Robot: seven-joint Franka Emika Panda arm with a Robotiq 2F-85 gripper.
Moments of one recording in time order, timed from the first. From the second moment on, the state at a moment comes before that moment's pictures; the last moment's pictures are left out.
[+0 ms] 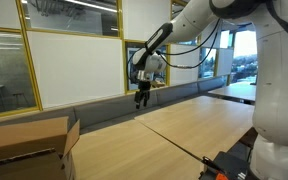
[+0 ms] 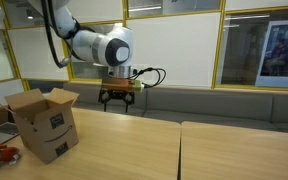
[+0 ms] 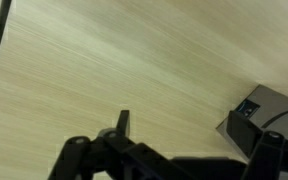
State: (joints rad) arm -0.12 0.19 0.05 -2.03 0.21 2.23 -0.58
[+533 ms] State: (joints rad) arm -0.13 0.09 -0.01 -2.04 0.14 1.99 -0.67
